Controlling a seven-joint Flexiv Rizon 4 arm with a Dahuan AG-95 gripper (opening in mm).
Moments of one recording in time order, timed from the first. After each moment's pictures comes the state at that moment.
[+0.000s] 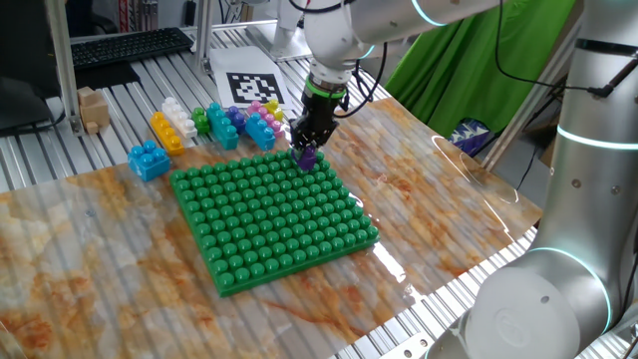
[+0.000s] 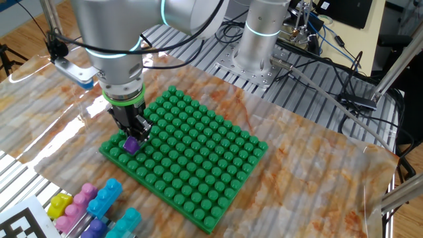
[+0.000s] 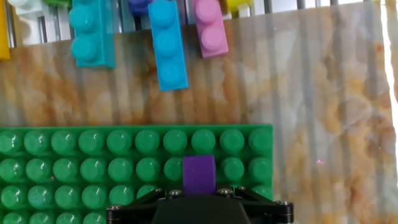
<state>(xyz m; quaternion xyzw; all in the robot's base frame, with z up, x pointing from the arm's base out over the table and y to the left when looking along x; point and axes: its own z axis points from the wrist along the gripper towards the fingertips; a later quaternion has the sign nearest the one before) 0.586 -0.110 0.065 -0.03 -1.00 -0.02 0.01</state>
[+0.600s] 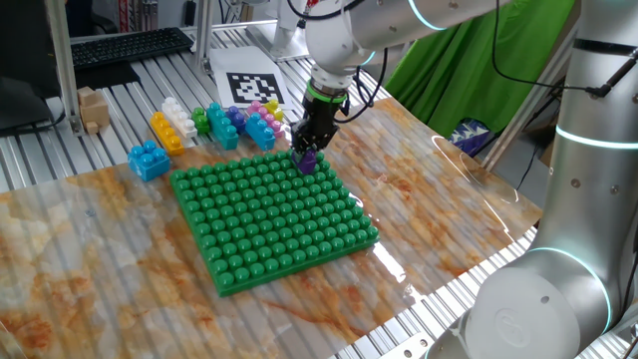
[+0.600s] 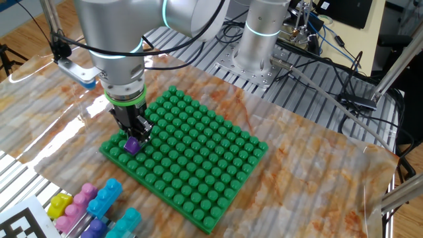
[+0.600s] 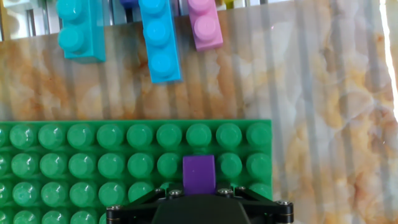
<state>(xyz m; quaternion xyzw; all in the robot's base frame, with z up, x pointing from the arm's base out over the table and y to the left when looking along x) 0.581 -0.110 0.059 -0.04 -1.00 -0.02 0.00</state>
